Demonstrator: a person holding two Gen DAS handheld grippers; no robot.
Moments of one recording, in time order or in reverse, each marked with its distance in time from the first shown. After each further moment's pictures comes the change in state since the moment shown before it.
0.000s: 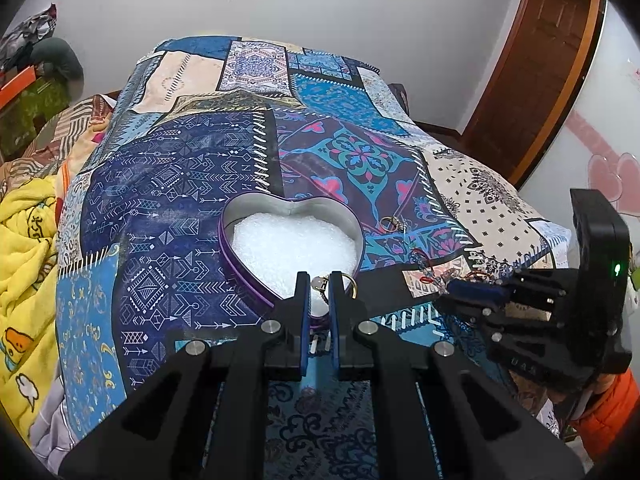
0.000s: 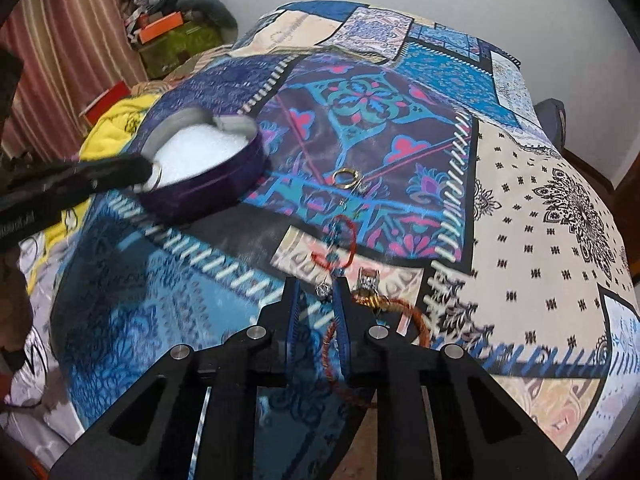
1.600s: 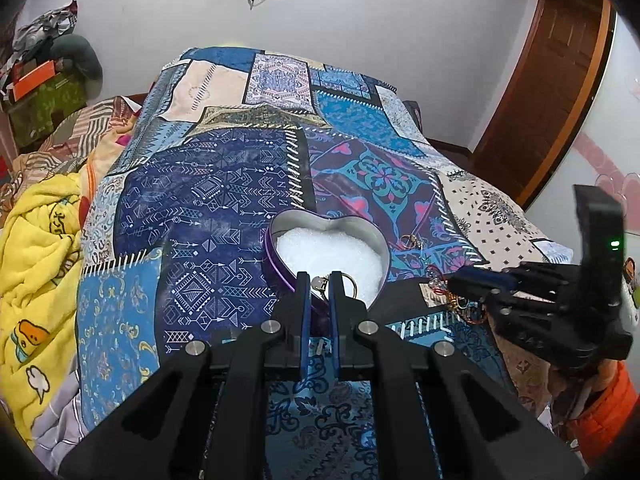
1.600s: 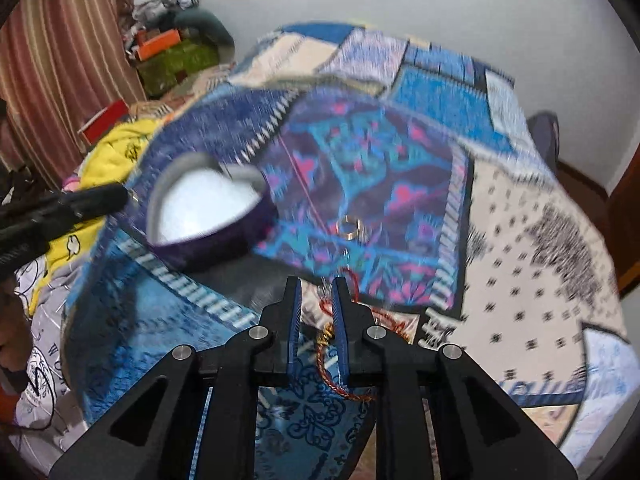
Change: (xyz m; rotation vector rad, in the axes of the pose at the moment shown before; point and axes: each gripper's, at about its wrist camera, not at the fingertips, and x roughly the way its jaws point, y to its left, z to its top) left arm -0.023 0.021 0.002 -0.046 -0.046 0.035; right arm 0.000 -0.004 0.026 0.038 -0.050 0.002
